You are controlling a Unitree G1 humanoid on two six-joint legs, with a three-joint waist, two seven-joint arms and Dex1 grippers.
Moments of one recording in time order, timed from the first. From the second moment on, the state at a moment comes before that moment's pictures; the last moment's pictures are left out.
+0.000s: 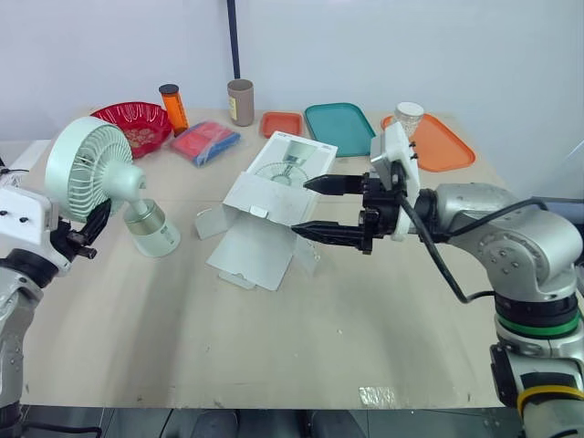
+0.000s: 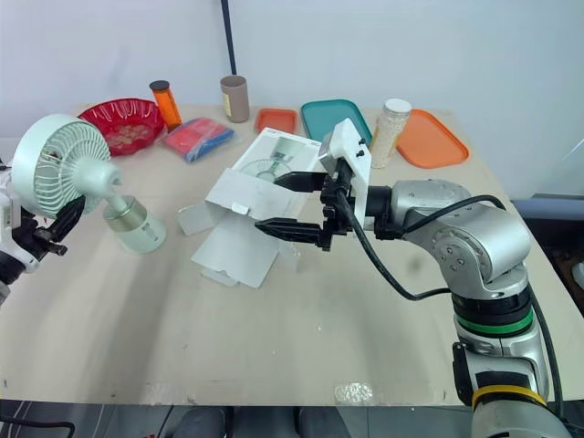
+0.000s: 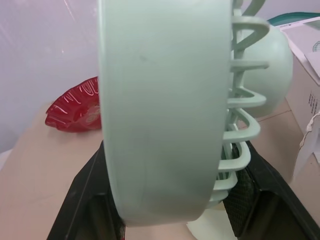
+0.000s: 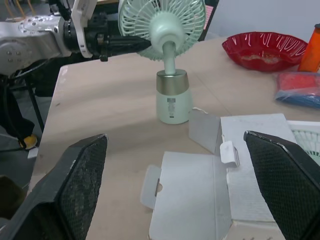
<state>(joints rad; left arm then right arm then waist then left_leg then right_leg) -0.04 0.65 0.52 -0.37 -0.43 0.40 -0.44 -0.76 -0.65 0.02 -0.38 0.78 0.95 0.83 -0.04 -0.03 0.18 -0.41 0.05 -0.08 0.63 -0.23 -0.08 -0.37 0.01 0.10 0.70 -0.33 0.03</state>
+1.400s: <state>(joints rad) -0.11 0.50 0.50 -0.36 -0.53 0.48 -0.35 -0.76 -0.67 0.02 -0.38 0.80 0.96 0.83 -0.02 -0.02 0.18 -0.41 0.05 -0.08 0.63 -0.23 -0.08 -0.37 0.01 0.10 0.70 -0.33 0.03</state>
